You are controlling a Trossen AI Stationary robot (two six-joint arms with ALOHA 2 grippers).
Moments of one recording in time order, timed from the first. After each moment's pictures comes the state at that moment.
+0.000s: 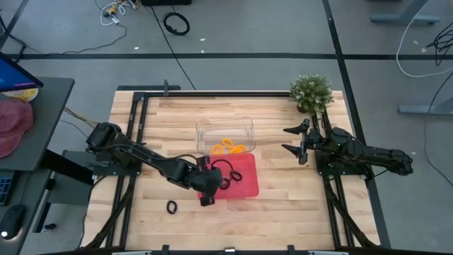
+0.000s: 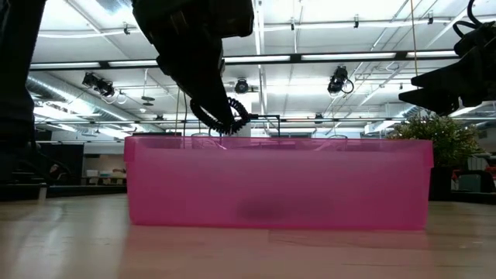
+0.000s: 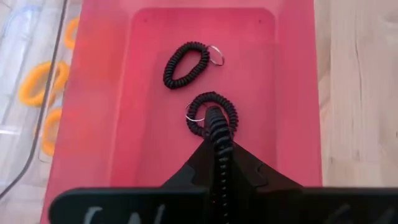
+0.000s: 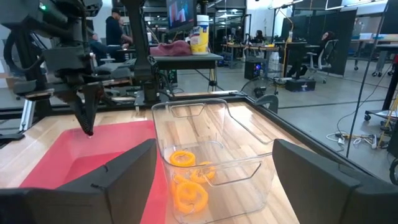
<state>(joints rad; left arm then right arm) -0.38 1.73 1.22 -0.54 -0.34 -0.41 -0.19 0.02 0.02 0.01 -0.01 0.00</state>
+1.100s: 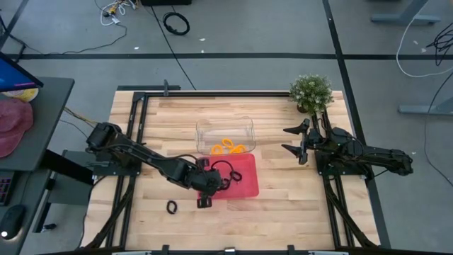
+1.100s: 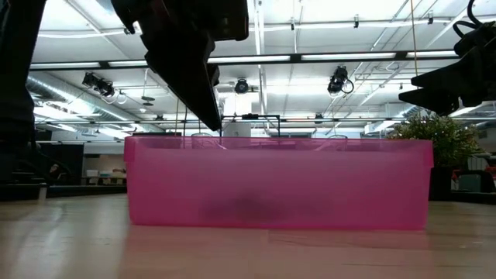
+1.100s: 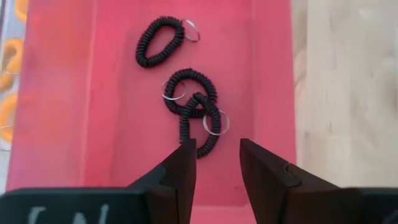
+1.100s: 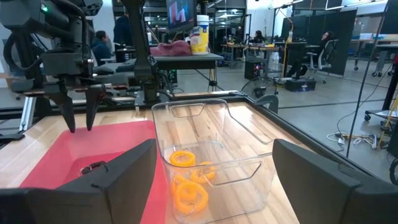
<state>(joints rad) -0.37 1.73 1.23 -0.58 -0.23 -0.42 -0.19 0.02 0.02 0.01 -0.01 0.00</state>
